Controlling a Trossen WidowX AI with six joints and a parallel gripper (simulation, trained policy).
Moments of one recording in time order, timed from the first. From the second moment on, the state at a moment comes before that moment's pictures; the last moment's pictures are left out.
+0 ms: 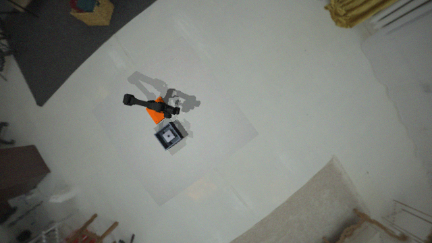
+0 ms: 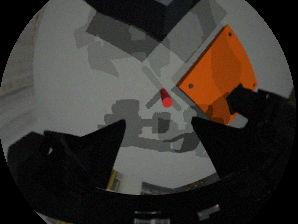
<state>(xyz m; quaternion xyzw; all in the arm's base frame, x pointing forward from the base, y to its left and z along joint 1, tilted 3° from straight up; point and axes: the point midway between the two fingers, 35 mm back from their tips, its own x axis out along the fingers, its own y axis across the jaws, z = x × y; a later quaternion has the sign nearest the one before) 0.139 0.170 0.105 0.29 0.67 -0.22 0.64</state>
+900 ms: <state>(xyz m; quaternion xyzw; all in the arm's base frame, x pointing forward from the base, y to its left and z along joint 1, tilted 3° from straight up) 0.147 0.149 0.016 0.21 0.67 -0.26 0.67</state>
